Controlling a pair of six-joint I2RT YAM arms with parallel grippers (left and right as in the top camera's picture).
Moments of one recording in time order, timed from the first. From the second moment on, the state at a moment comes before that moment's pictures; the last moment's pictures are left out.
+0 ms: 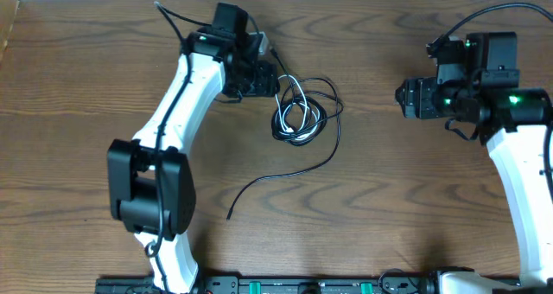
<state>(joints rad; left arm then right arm) -0.25 1.98 1.66 -0.93 0.34 -0.18 0.04 1.43 1.34 -0.91 -0.22 0.02</state>
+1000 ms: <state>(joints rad) -0.35 2.10 1.56 -0.90 0.28 -0.33 0.04 1.53 1.34 -0.90 -0.21 0.03</state>
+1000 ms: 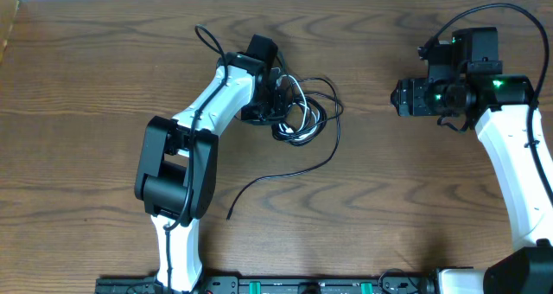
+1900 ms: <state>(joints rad) -0.35 1.63 1.56 -0.77 0.38 -0.46 0.15 1.53 1.34 -0.65 -0.46 0.11</state>
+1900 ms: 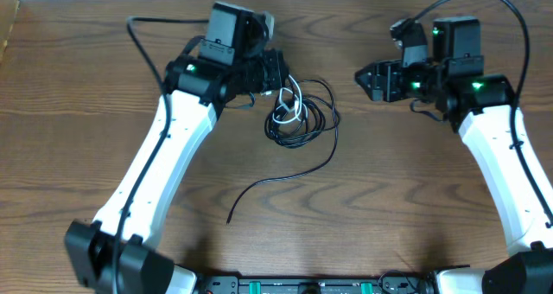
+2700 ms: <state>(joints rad) -0.35 1.22 1.59 -0.18 0.43 -0.67 0.28 1.55 1.34 -0.53 -0.52 0.17</state>
